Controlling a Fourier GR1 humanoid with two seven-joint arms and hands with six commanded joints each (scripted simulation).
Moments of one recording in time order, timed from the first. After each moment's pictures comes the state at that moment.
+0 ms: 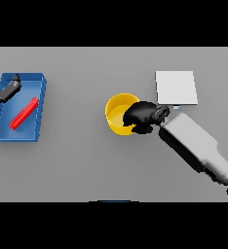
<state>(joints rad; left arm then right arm) -0.41 0.54 -0.08 -1.20 -0.36 0.10 0.47 -0.71 -0.36 0.69 -1.17 0.81 0.58 -0.17</state>
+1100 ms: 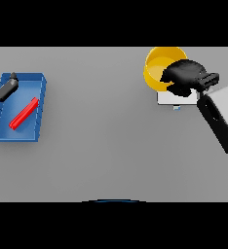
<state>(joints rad) -0.39 0.56 -0.07 -1.27 -0.35 0.09 0.51 -0.79 -0.55 0.43 -1.13 0.78 0.51 -0.11</state>
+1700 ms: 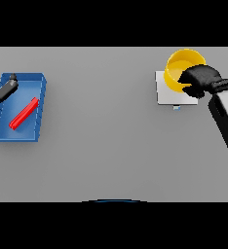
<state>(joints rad) -0.40 0.56 -0.07 -1.24 -0.36 0.09 0.50 -0.80 -0.54 0.38 -0.81 0.83 0.34 -0.19</state>
